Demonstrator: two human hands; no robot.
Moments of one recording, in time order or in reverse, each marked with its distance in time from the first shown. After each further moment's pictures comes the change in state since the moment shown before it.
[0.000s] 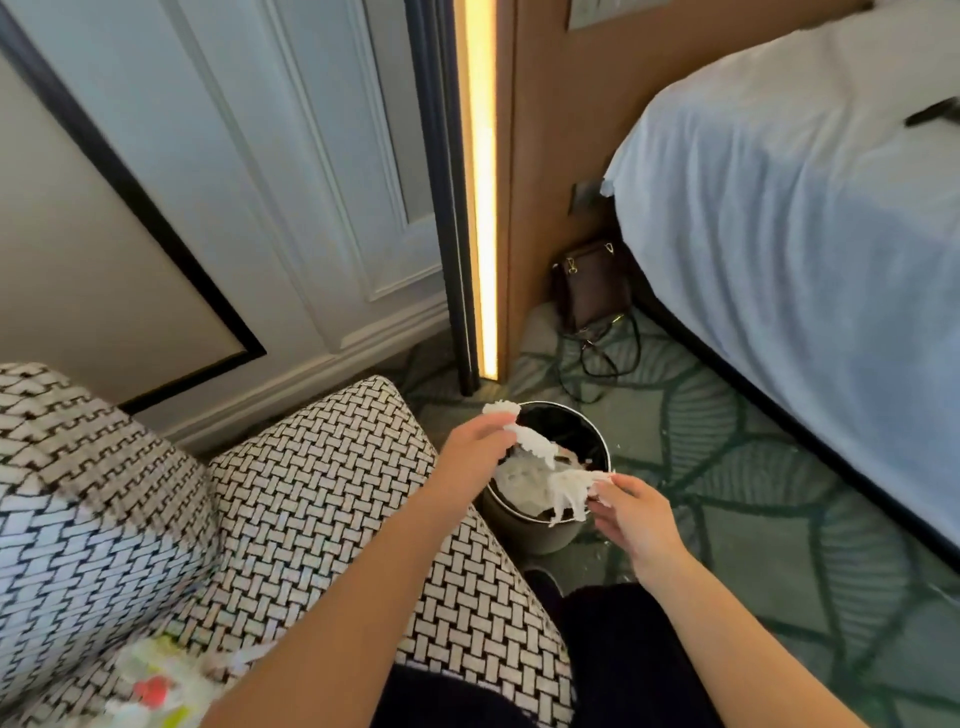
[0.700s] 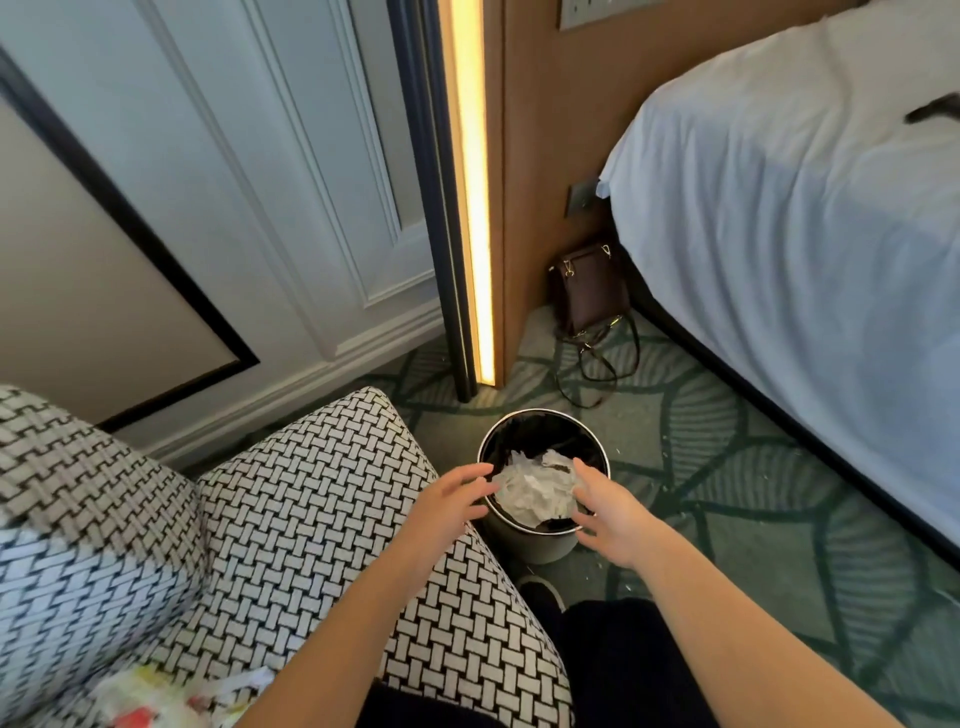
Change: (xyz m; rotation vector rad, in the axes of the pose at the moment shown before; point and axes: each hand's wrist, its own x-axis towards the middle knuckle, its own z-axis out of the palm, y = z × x) left_hand -0.006 -0.032 -0.013 -0.034 -0.054 -0.117; right_hand 0.021 -0.024 0.020 -0.047 -0.319 0.266
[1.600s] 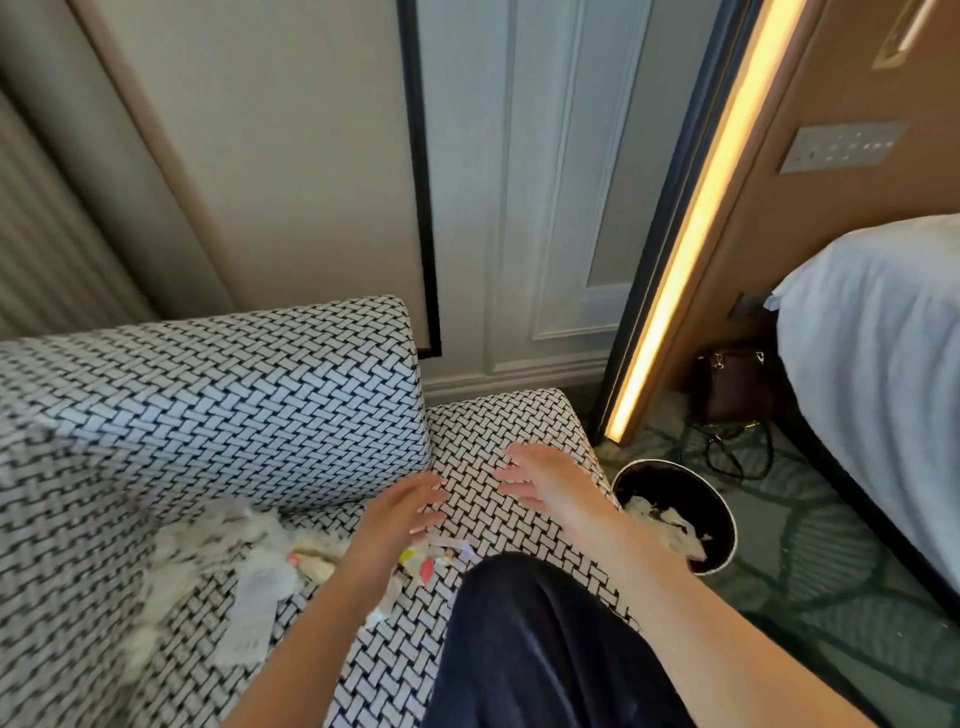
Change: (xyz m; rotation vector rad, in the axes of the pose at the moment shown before) left_hand -0.193 -0.112 -0.153 -0.318 0.486 0.159; right_hand -0.164 0.055 0.226 -0.669 -0.313 -0.441
